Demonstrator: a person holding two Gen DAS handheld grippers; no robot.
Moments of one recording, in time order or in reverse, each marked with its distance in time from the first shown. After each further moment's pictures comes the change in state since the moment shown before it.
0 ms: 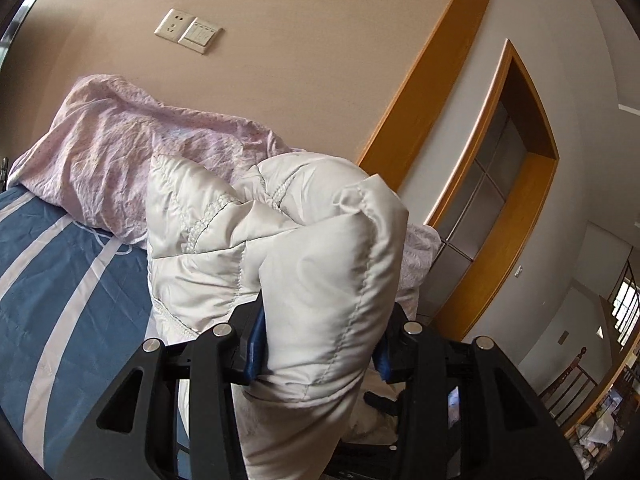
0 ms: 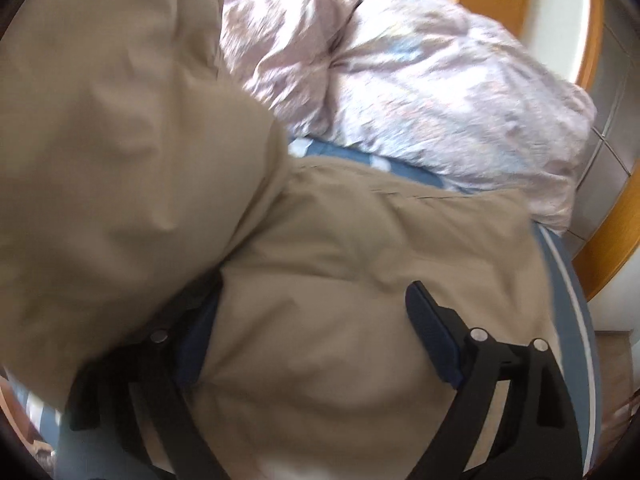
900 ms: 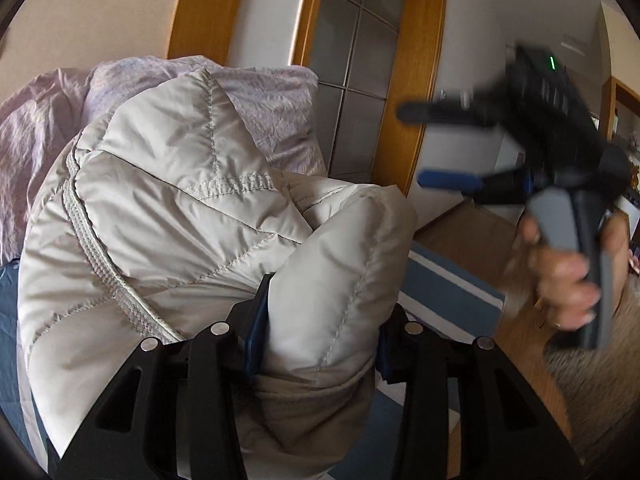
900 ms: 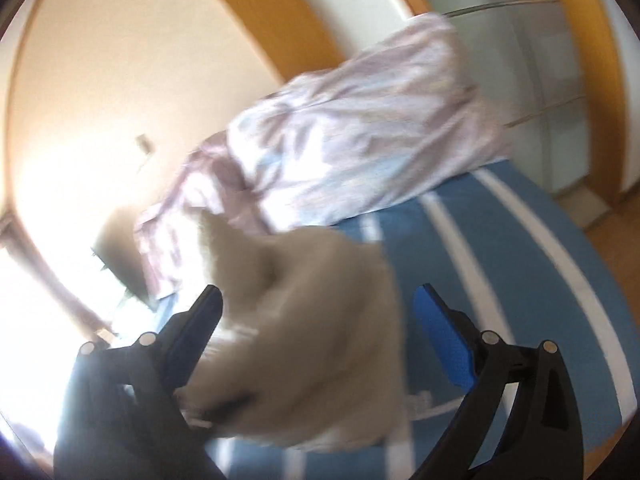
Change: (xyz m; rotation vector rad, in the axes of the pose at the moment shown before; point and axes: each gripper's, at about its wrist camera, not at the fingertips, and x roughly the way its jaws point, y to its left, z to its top) left arm 0.111 -0.150 -0.143 0.462 0.400 -0.232; right arm -0.117 -0.231 0.002 0.546 -0.130 0.388
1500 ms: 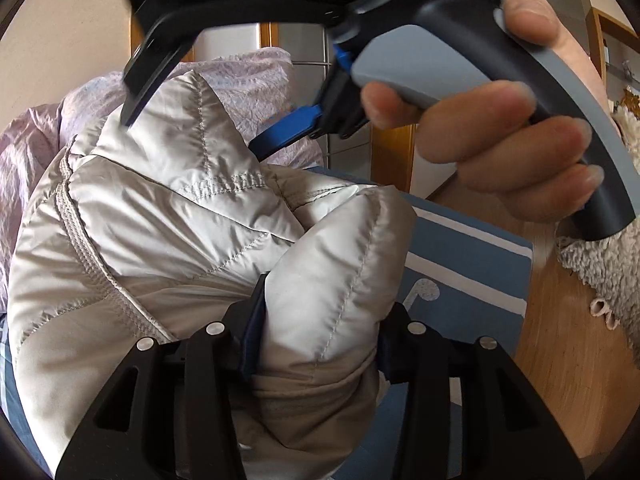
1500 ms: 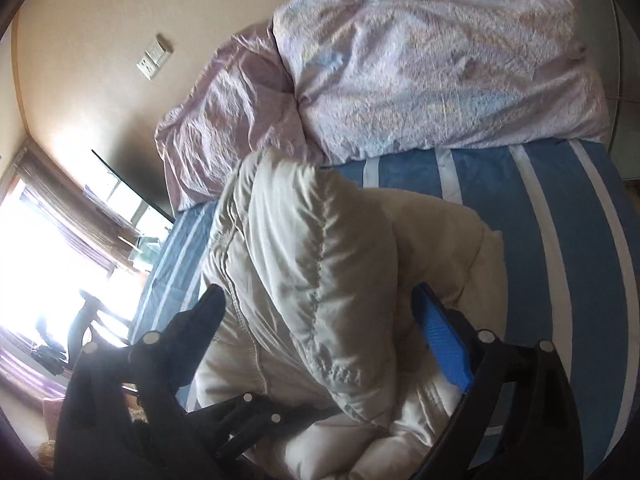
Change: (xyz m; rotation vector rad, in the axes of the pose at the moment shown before) left arm 0.032 -0.030 -0.022 0.177 0.023 0.060; right arm 0.109 0.025 0.011 -0.080 0.360 0.045
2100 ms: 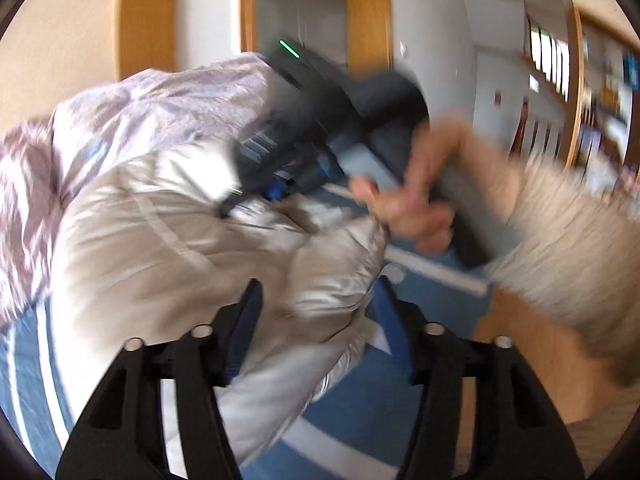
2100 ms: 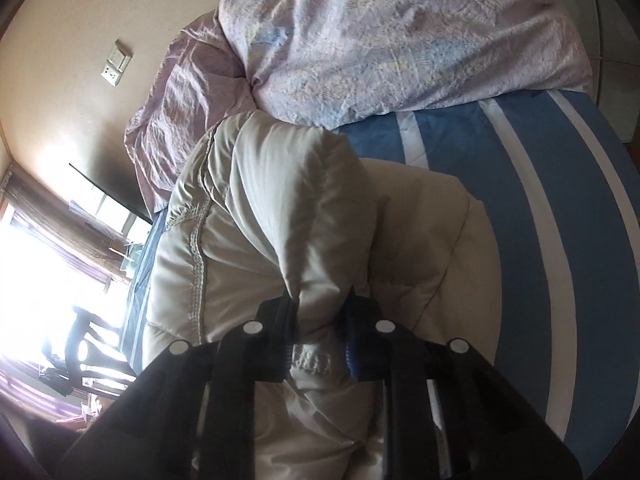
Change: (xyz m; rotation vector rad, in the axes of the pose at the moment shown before) left arm -0.076 0.022 0.013 -0.032 0.005 -0.112; right arm 0.016 -0.060 -0.015 0.105 -0.005 -0.030
